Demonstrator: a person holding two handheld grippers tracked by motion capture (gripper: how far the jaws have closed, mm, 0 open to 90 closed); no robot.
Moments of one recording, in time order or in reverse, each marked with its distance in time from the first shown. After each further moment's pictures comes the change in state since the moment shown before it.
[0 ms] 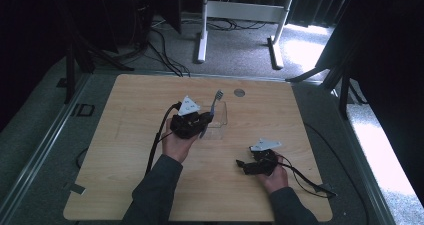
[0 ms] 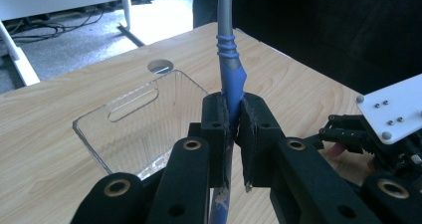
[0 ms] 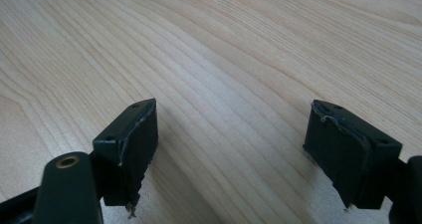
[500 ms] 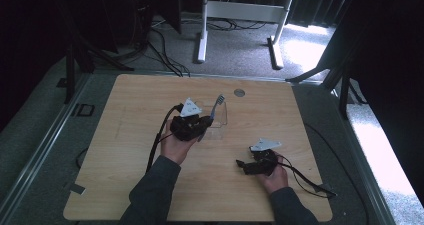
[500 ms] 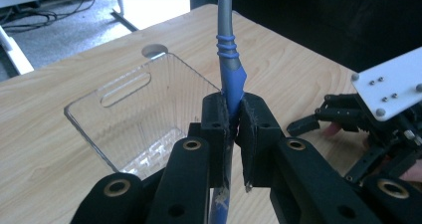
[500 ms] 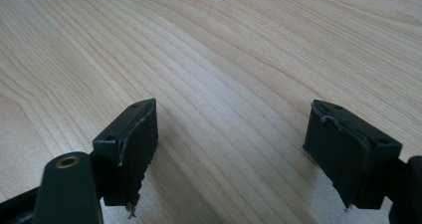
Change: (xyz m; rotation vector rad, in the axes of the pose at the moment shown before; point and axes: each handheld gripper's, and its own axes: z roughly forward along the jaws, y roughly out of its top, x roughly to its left) left arm -0.003 -0.001 -0.002 0.057 -0.013 0.022; right arm 0.000 0.000 0.000 0.000 0.000 0.000
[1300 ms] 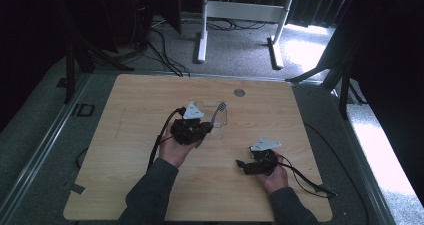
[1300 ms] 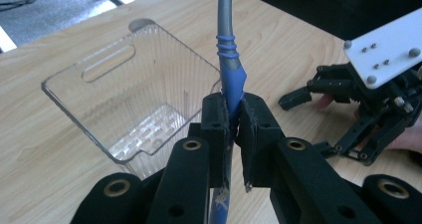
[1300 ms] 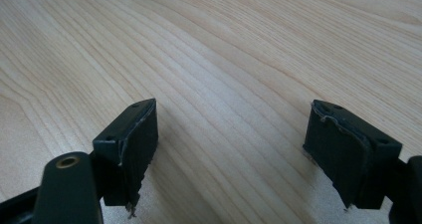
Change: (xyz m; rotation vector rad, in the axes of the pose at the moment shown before) left arm -0.006 -0.003 -0.002 0.095 -0.027 0.025; right arm 0.000 0.000 0.000 0.001 0.001 0.000
